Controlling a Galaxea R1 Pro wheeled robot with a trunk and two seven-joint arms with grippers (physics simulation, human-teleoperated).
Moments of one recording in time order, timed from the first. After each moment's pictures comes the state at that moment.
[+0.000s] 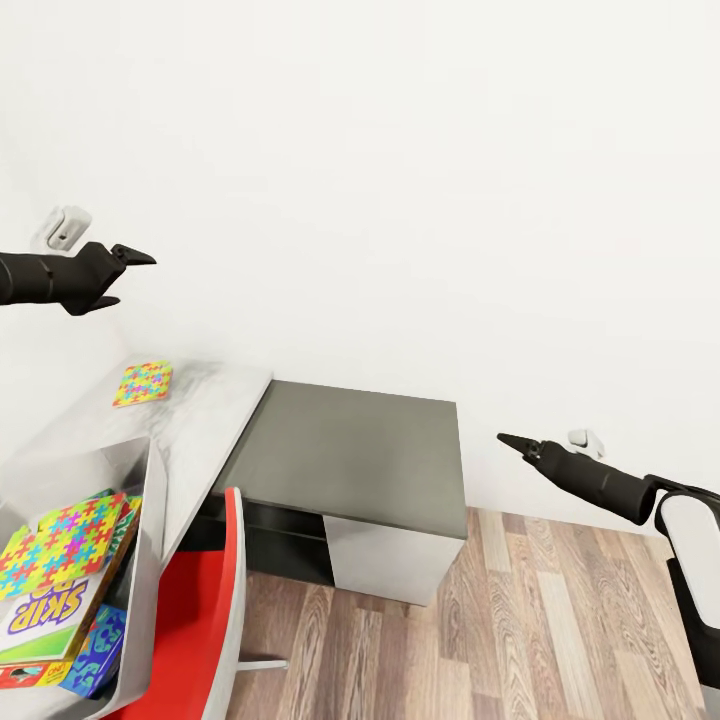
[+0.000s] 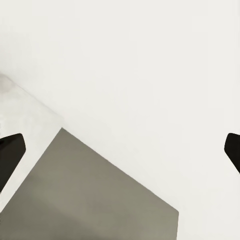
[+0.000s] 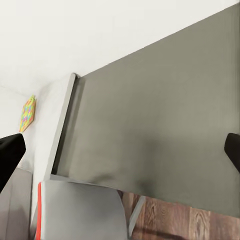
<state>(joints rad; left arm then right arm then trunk) -1.25 0.50 -0.03 -1.42 1.73 0.93 0.97 -0.46 -0.26 -0.26 -1.62 -0.95 1.04 0.13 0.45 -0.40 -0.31</state>
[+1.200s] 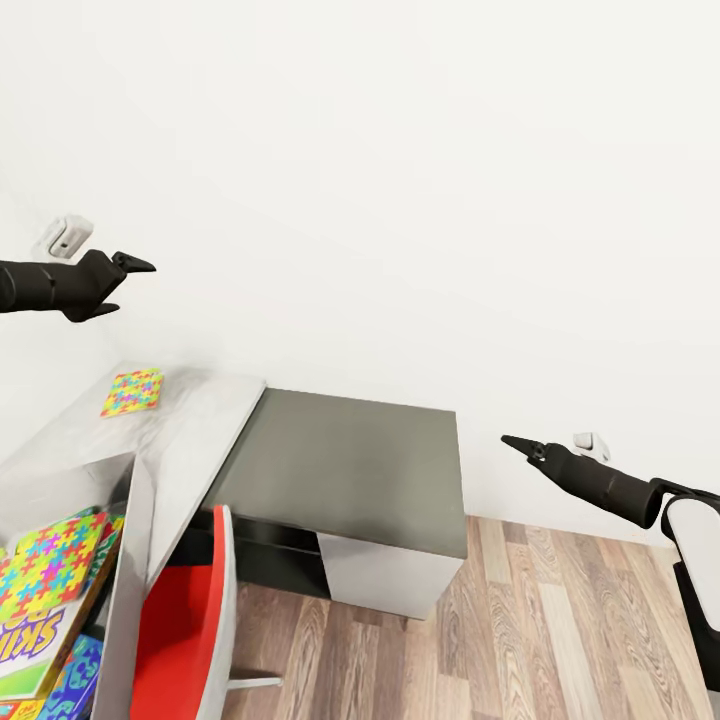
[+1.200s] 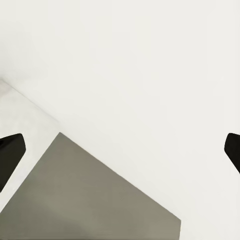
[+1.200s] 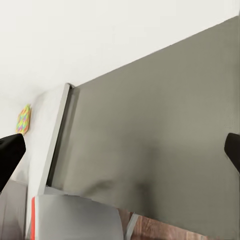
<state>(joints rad) -1.23 0.50 -0.03 -1.42 1.73 0.92 0.97 -0.45 -0.27 -0.28 -1.61 -0.96 1.04 0.13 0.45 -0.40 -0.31</state>
